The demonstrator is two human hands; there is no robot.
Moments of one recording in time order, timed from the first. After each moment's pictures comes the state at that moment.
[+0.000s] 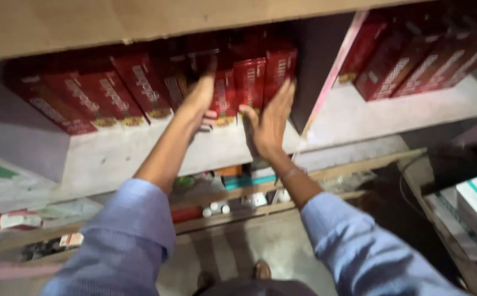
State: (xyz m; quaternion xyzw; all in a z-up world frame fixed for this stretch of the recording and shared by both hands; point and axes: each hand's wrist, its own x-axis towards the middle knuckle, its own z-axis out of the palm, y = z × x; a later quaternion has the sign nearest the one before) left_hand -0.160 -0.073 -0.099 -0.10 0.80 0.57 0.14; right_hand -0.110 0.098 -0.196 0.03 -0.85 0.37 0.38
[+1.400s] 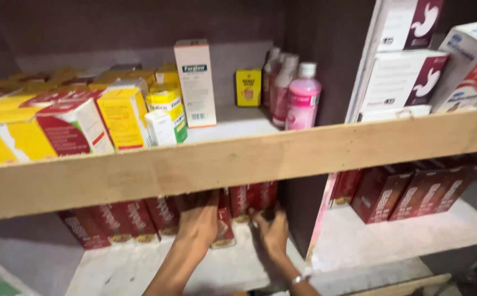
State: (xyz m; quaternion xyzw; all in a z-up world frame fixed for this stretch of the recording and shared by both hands) left_hand -0.115 -0.076 -0.036 0.12 0.97 0.10 -0.21; right_hand -0.161 0.105 -0.183 -0.06 -0.78 0.53 0.32
